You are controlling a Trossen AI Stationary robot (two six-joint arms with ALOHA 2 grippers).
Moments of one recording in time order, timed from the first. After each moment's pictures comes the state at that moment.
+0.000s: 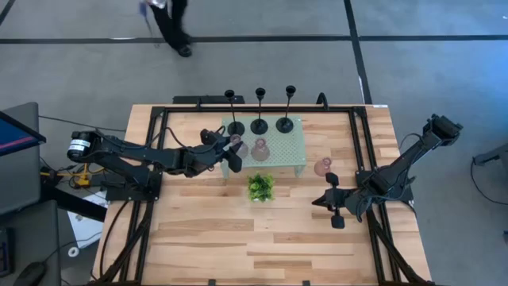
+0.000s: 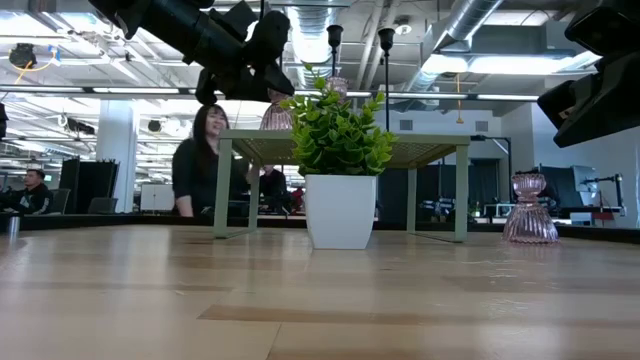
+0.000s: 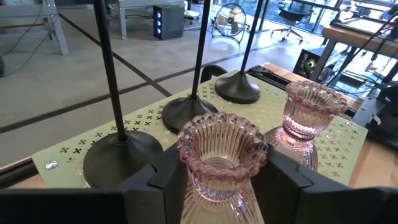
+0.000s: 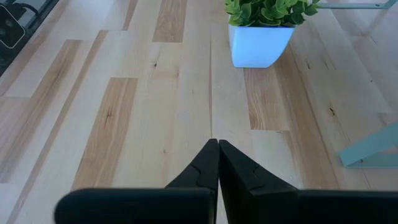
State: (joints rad) left arm -0.06 1.15 0.71 0.28 -0.74 -0.34; right arm 0.68 0.92 0.35 -0.17 0.52 0.41
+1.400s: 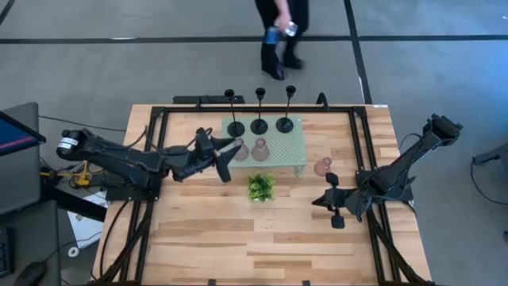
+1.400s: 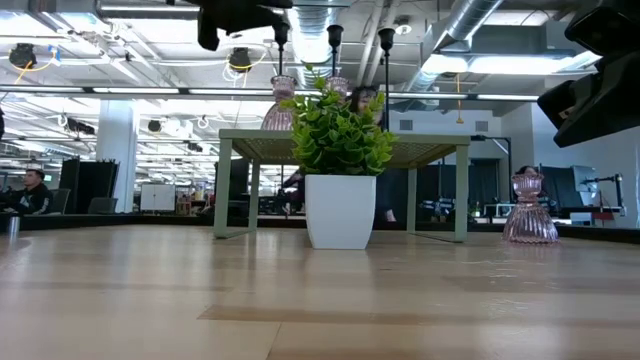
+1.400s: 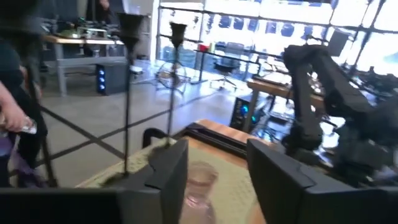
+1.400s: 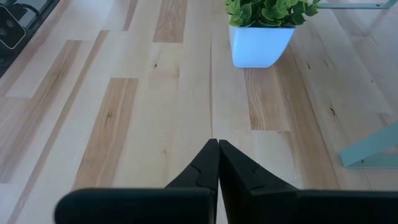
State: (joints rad) left arm -0.19 0.99 0.71 0.48 -0.68 -0.10; right arm 0.68 0.92 0.35 -0.17 0.52 0.41
